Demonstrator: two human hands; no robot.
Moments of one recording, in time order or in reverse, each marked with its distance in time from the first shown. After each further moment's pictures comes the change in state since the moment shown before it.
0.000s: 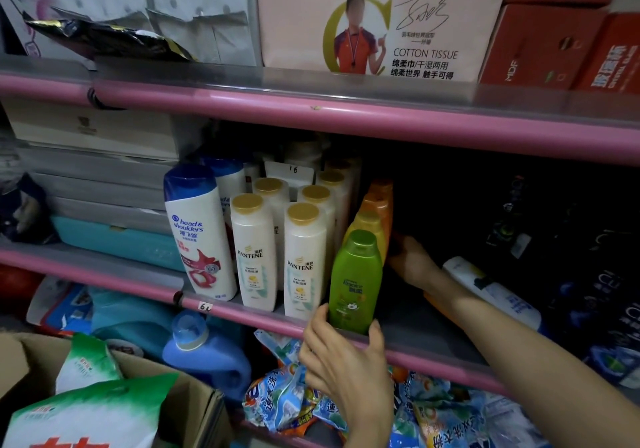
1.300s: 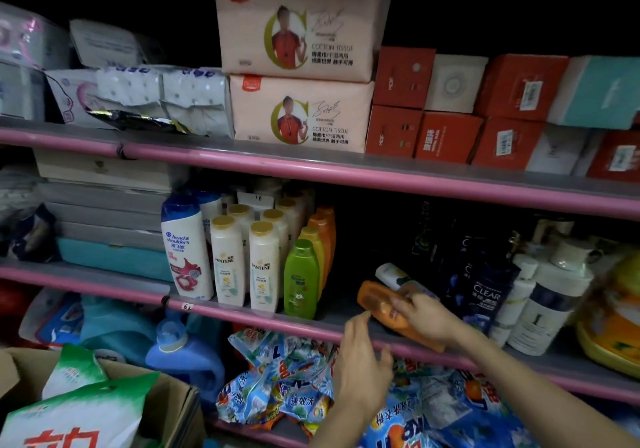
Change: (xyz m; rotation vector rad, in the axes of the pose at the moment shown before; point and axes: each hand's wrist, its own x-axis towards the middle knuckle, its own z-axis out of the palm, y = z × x) left_hand -0.077 0.039 -0.035 0.017 -0.687 0.494; right_hand -0.165 -0.038 -0.106 -0.478 -0.129 0.285
